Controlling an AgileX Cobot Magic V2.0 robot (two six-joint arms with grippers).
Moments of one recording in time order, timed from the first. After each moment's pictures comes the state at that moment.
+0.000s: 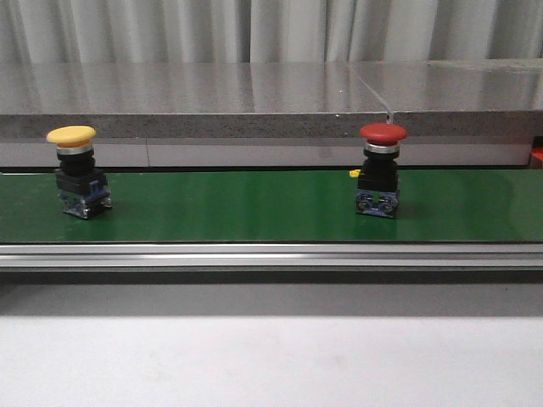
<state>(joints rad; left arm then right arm) -0.16 0.54 -0.53 0.03 0.49 -0.06 0.03 0.83 -0.68 0.45 0.54 -0.44</state>
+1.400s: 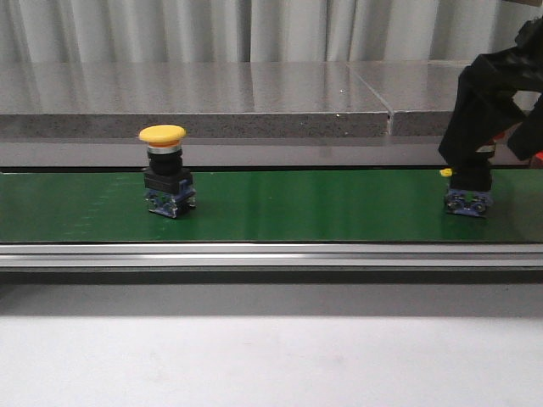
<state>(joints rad) -0.16 0.54 -0.53 0.03 0.49 -0.06 0.08 1.52 -1.01 0.45 0.64 -0.54</state>
